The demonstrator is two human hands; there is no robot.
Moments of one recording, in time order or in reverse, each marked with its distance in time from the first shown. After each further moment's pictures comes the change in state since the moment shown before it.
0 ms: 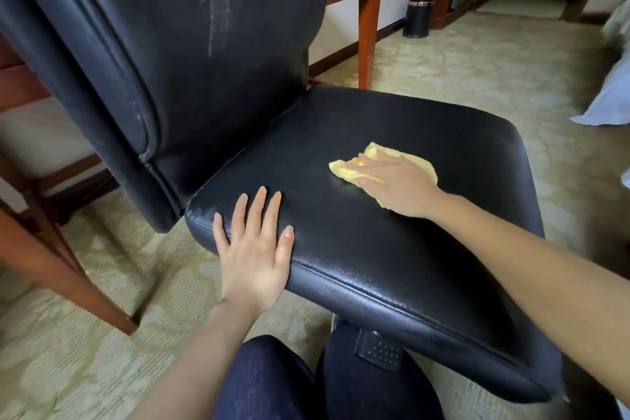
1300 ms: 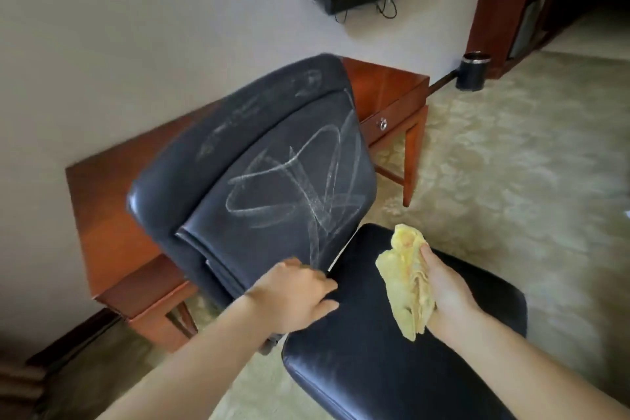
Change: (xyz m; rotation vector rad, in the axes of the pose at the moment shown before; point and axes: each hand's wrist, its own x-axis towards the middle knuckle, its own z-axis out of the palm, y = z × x) left_hand 0.217 0.061 -0.389 0.413 -0.639 0.603; right_hand 0.041 -0.120 -0.359 1.770 0.009 1.032
